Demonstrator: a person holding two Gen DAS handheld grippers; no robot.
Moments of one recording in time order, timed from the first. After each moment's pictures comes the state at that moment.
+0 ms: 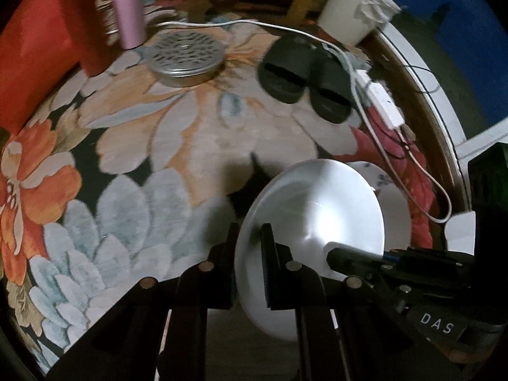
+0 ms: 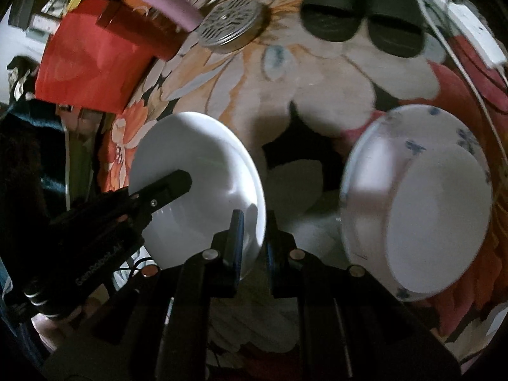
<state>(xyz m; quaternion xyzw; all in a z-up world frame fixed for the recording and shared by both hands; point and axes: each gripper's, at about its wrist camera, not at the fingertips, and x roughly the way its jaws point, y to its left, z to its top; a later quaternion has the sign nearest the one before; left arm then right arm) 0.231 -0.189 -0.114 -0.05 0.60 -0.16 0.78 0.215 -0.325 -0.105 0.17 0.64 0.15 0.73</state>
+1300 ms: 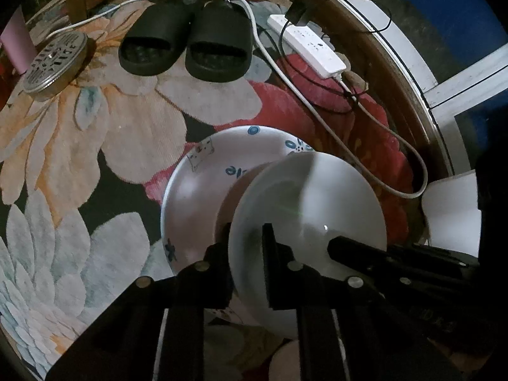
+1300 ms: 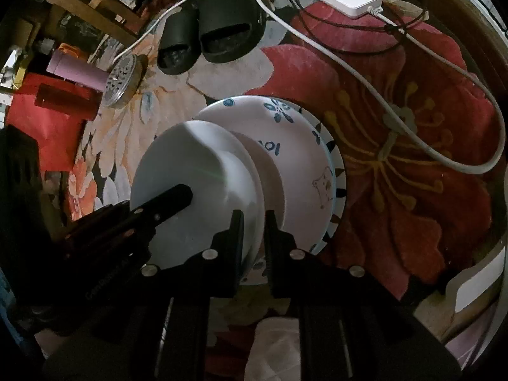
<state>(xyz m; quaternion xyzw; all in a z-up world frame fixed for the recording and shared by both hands) 0.223 -0.348 -0.151 -0.02 0.62 -0.25 0.74 0.185 -0.472 -0.125 0.22 0.63 0.02 0.74</state>
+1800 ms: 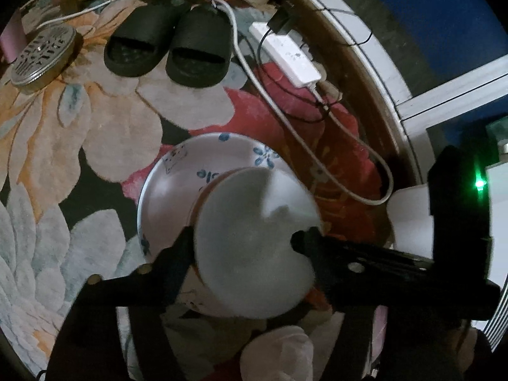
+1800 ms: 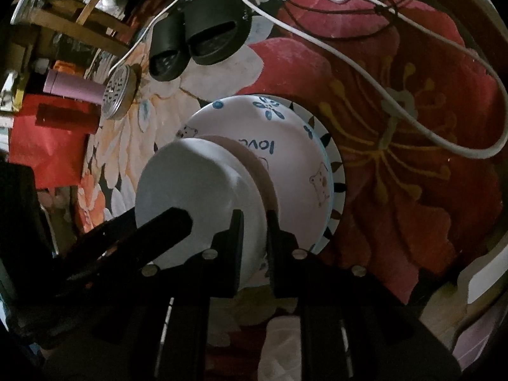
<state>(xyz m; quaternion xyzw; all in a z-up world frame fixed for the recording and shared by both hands) 0.222 -0.346 -0.129 -0.08 0.62 -0.29 0.72 0.187 -0.486 -0.129 0.28 0.63 0.02 0.72</state>
